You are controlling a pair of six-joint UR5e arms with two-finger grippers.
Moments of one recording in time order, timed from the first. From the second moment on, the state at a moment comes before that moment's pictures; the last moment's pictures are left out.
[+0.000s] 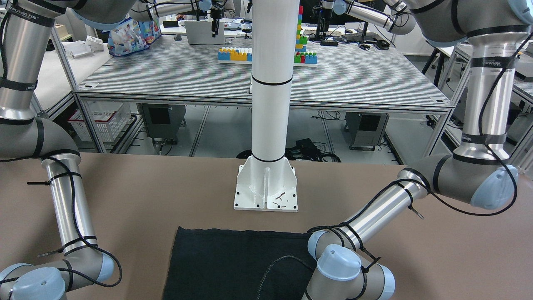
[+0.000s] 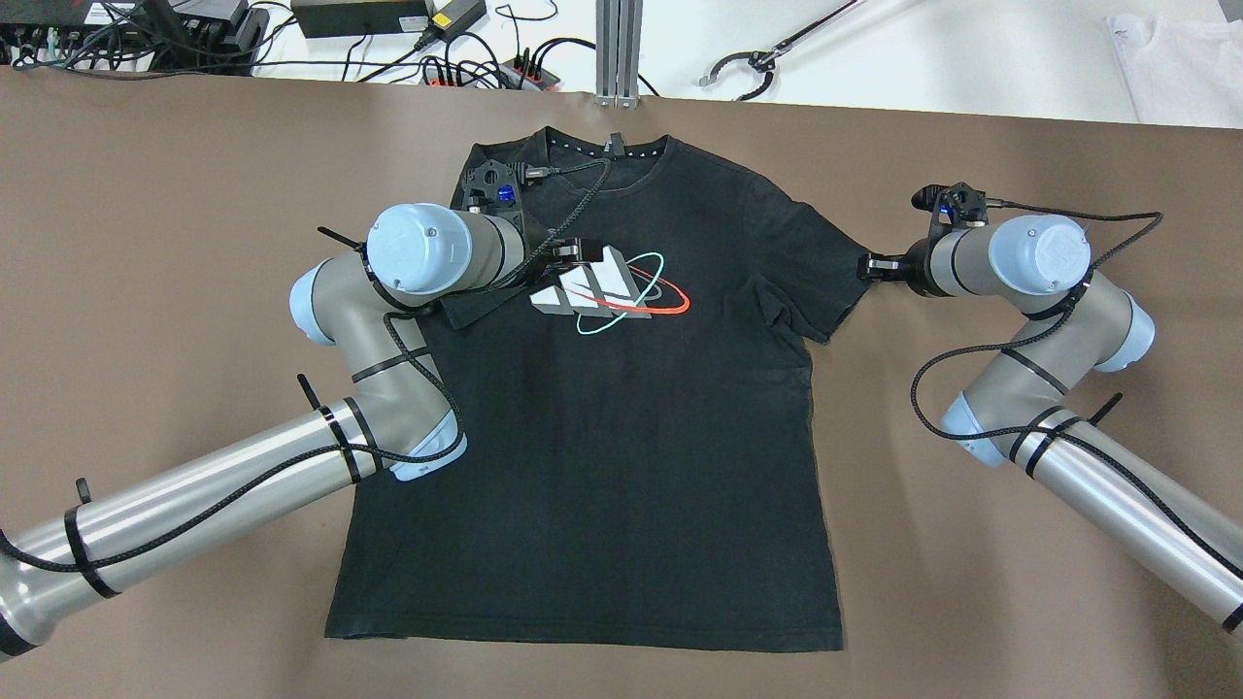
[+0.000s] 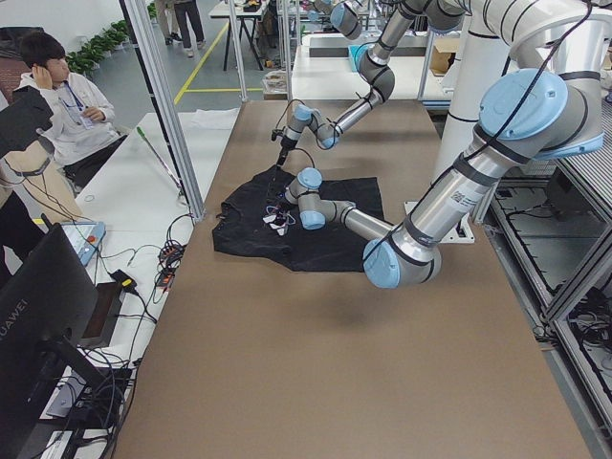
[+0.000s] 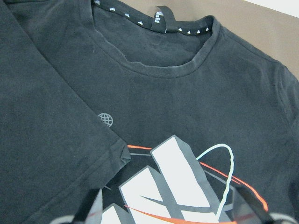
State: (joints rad) left arm -0.69 -2.42 -1.13 -2.42 -1.66 -1.25; right arm 0.92 -1.07 1.09 -0.61 1.84 1.06
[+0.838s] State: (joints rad) left arm -0.69 -2.41 -1.13 -2.42 -1.66 -1.24; right arm 0.93 -1.05 1.14 -0.61 1.84 1.08
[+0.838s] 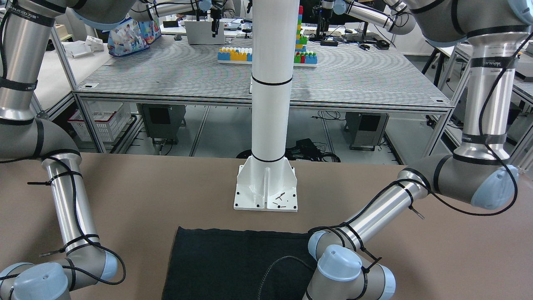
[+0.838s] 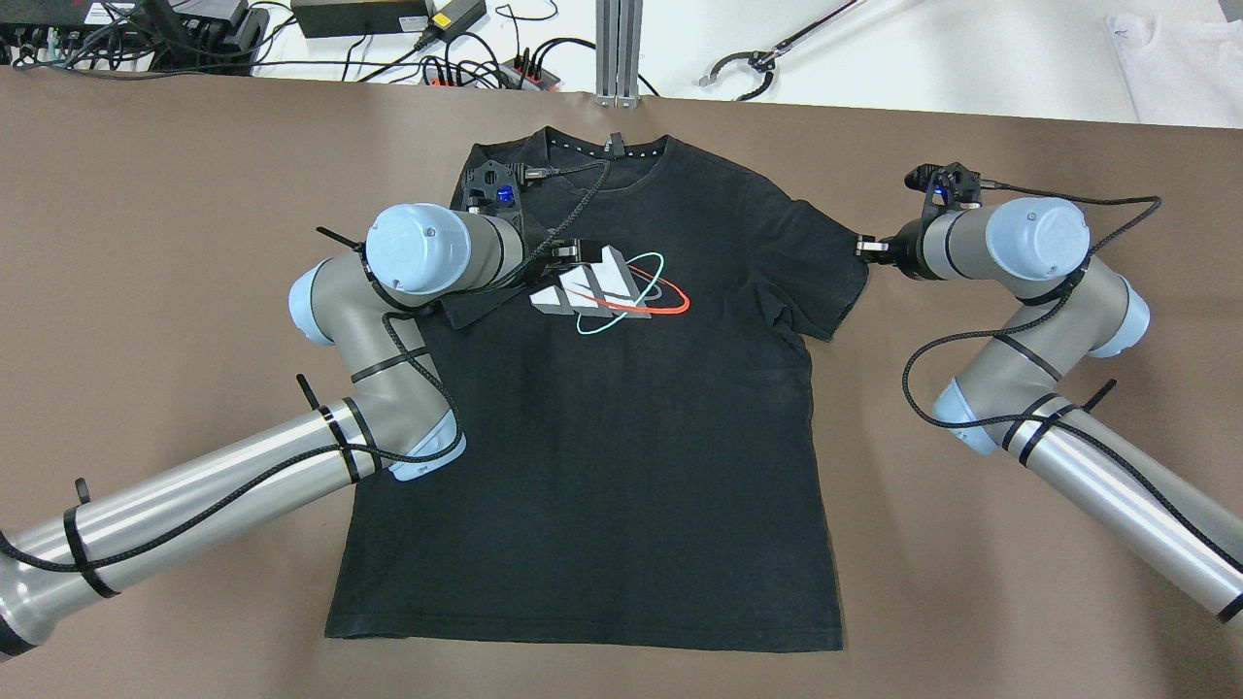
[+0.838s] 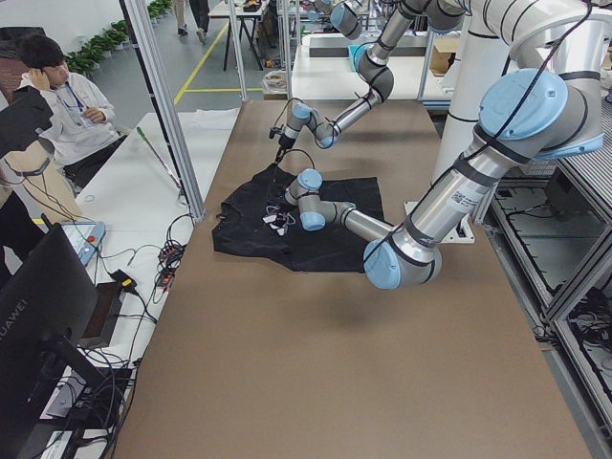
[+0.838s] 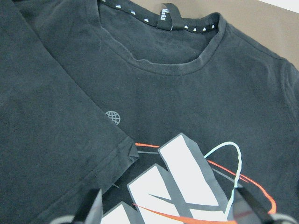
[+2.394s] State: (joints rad) left arm -0.75 -2.38 -1.13 -2.42 -1.71 -1.15; right arm 0.72 -0.66 1.14 -1.08 1.57 1.30
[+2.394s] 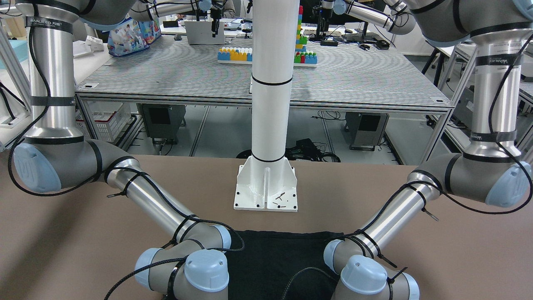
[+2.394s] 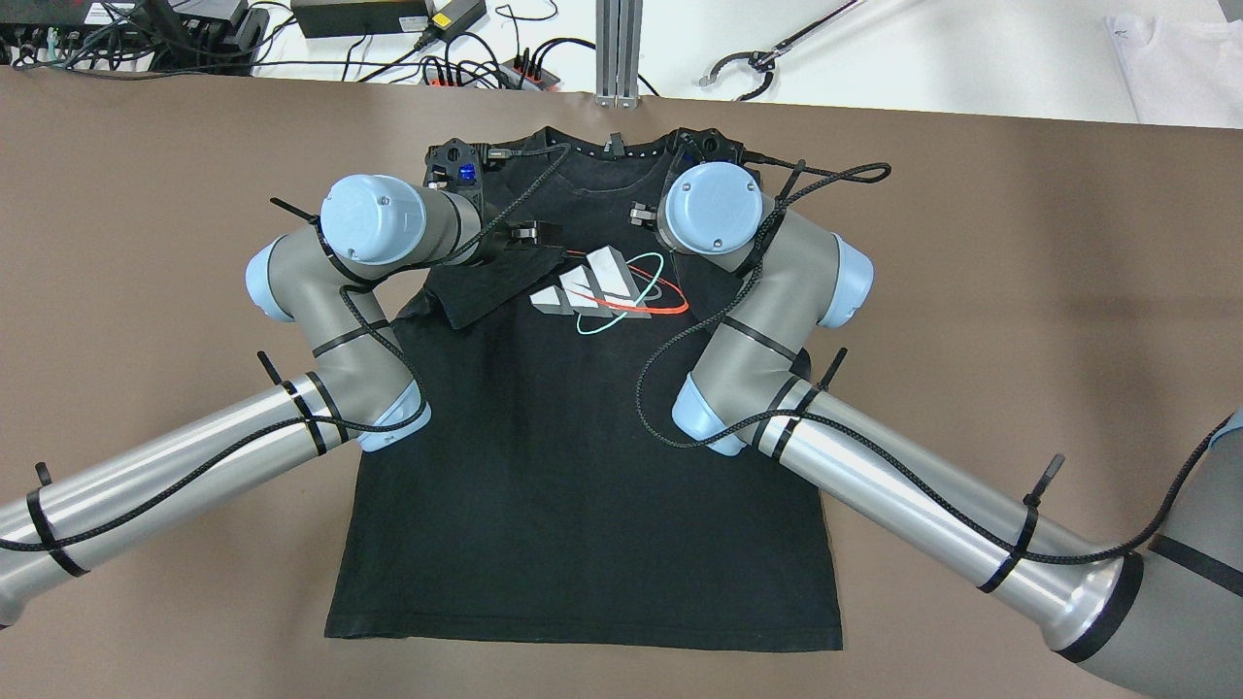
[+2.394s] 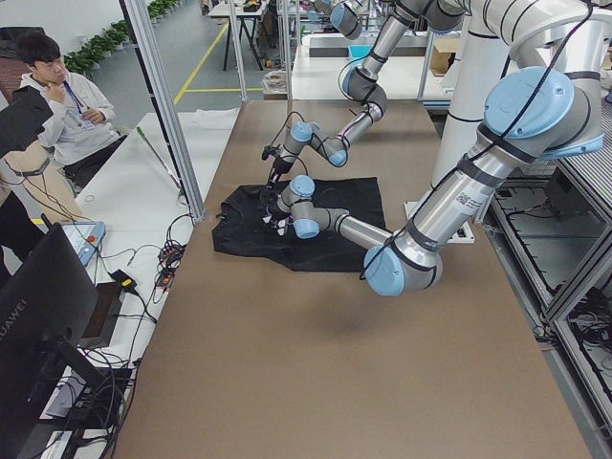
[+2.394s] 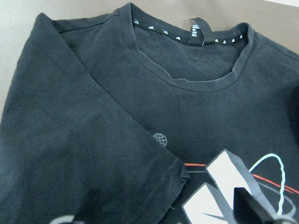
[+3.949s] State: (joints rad) left arm -0.38 -1.72 -1.92 -2.43 -1.47 -1.69; right arm 0.24 -1.30 2.02 -1.14 1.27 1.72
